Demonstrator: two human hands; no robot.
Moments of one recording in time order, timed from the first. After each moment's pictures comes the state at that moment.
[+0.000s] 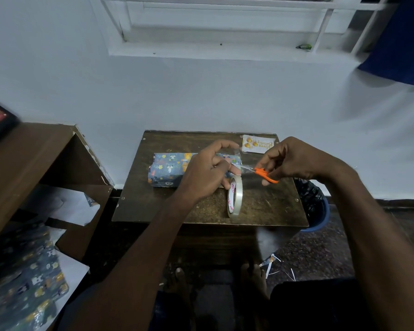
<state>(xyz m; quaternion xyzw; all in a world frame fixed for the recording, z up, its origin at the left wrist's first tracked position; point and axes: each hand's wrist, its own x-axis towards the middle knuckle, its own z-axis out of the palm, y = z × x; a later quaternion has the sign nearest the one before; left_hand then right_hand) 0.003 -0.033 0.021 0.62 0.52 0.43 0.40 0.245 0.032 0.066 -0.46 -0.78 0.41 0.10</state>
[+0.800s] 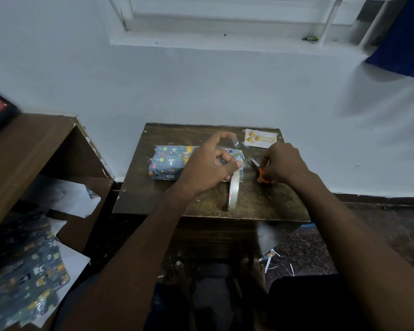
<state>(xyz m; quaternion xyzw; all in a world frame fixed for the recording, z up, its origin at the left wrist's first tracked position) -0.002 -0.027 0.010 0.64 0.50 0.43 0.39 0.213 0.051 0.002 -0.65 -0.74 0.16 0.04</state>
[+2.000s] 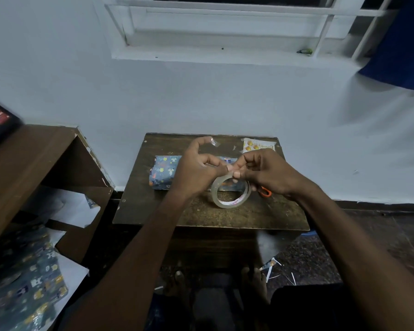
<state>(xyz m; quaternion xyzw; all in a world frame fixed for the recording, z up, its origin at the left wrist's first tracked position) -0.011 -0.024 0.013 0.51 0.54 0.49 0.44 0.193 0.014 0.036 -0.40 -0.74 0.49 0.23</state>
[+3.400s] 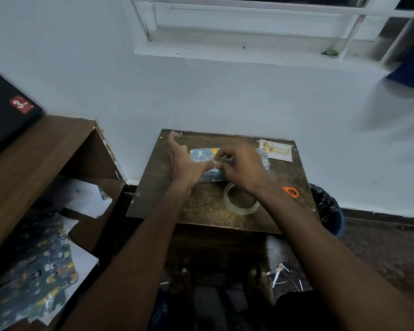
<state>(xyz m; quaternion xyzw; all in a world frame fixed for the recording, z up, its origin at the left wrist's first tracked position) -0.055 0.003 -0.021 0.41 0.68 0.52 0.32 0.103 0.032 0.005 -0.44 -0.84 0.16 0.27</state>
